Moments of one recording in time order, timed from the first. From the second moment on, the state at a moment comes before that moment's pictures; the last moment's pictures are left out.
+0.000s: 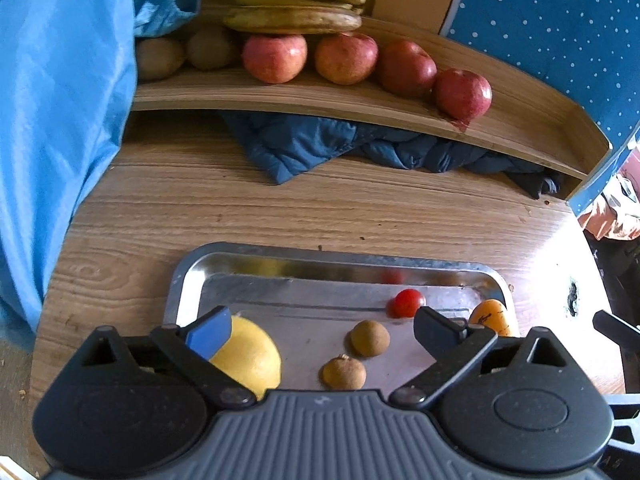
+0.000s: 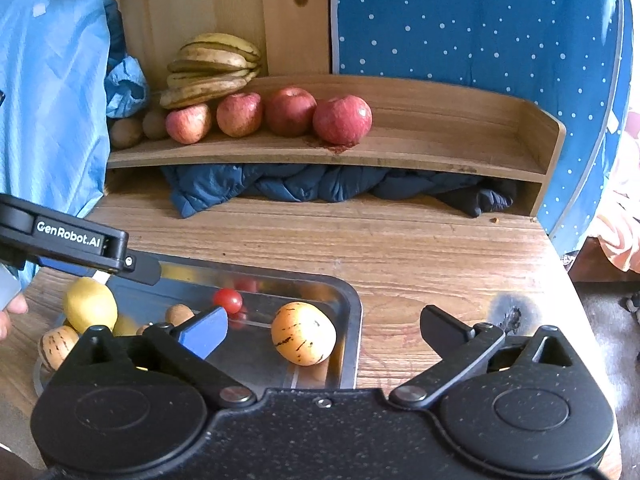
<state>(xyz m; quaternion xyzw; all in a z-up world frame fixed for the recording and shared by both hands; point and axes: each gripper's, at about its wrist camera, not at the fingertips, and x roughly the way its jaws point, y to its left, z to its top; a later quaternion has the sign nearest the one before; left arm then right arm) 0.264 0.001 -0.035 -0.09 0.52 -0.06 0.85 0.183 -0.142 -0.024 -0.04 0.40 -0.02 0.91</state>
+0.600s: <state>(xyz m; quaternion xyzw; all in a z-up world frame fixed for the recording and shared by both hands) 0.215 0.026 -0.020 -0.09 0.49 -0.01 0.87 0.149 -0.131 -0.013 -0.02 0.36 0.00 0.93</state>
